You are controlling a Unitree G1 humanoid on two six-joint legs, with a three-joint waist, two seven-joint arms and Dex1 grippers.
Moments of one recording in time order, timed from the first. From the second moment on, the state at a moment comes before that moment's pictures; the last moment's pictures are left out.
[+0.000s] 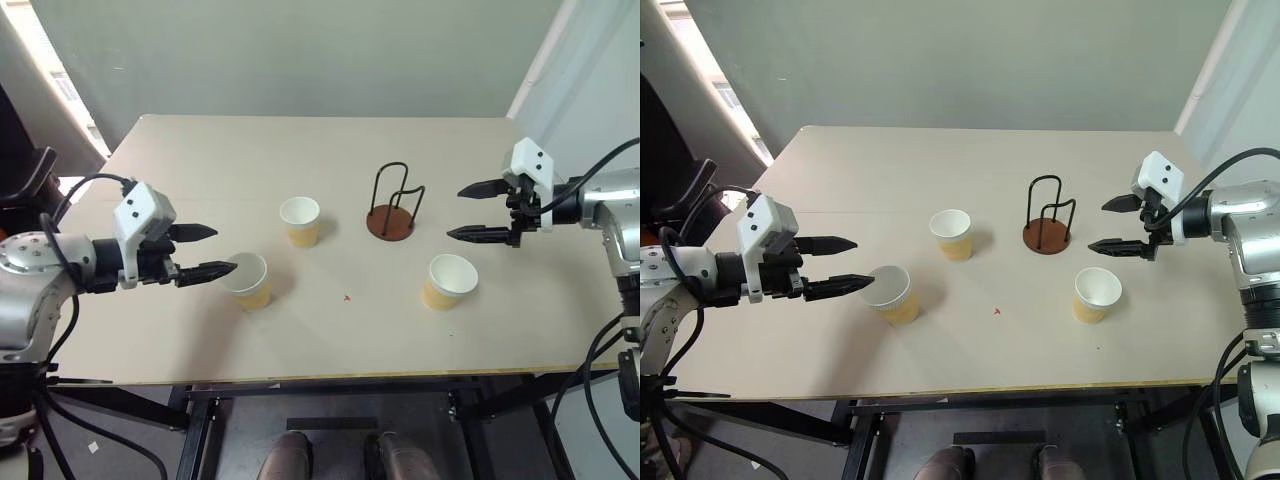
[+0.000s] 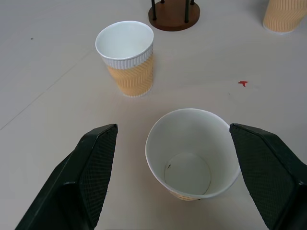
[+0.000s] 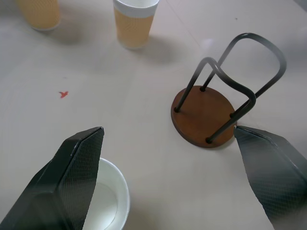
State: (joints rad) left arm -0.37 1.05 0.21 -0.10 -0.51 0.60 -1.09; right arm -0.89 -0.89 0.10 0.33 0.21 0.40 1.32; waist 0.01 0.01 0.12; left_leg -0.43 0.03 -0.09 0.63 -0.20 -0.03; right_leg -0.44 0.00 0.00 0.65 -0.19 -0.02
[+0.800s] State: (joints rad) left arm -0.67 0.66 0.00 -0.13 -0.36 0.60 -0.72; right arm -1.10 -0.54 0.07 0.84 0.02 0.35 0.78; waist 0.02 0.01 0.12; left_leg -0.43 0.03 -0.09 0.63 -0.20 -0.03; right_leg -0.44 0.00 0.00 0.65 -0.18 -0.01
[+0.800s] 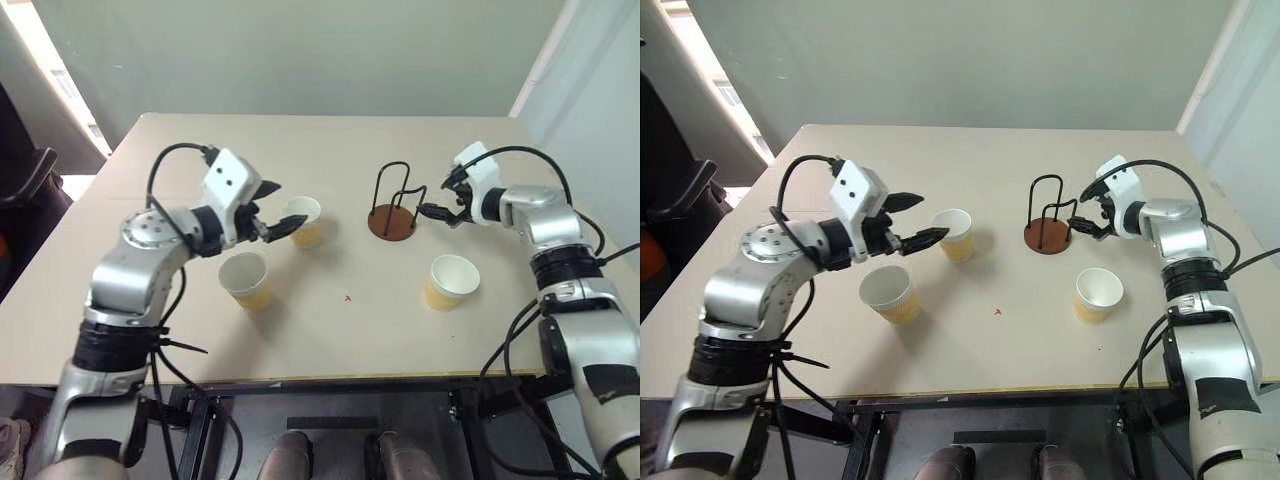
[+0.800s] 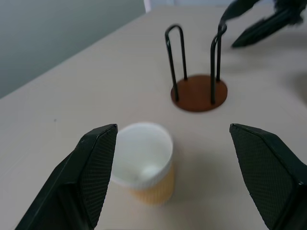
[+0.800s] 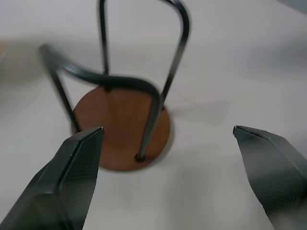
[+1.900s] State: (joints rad) left arm -0.56 0.85 0.08 -0.25 -0.50 0.70 -0.92; right arm -1.11 -0.48 0.00 0.79 0.09 0.33 0.91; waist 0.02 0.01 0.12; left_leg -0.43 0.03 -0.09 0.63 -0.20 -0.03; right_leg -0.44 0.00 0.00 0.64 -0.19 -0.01
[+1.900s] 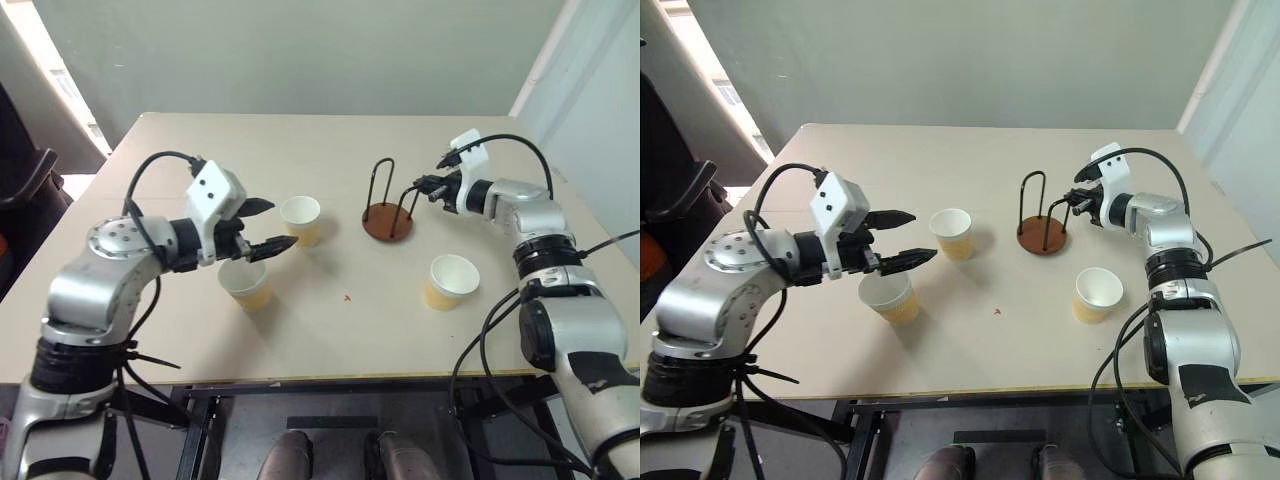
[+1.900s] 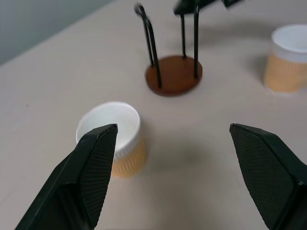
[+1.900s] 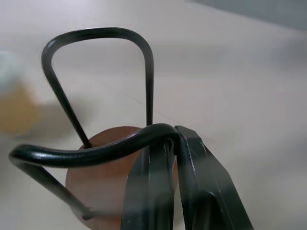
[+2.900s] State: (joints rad) left arm -0.47 1.00 0.07 -0.33 -0.59 0.72 -1.11; right arm -0.78 -0.60 0.24 0.10 0.17 0.46 1.19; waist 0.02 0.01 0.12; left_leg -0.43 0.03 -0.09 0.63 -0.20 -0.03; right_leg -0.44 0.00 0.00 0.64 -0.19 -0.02
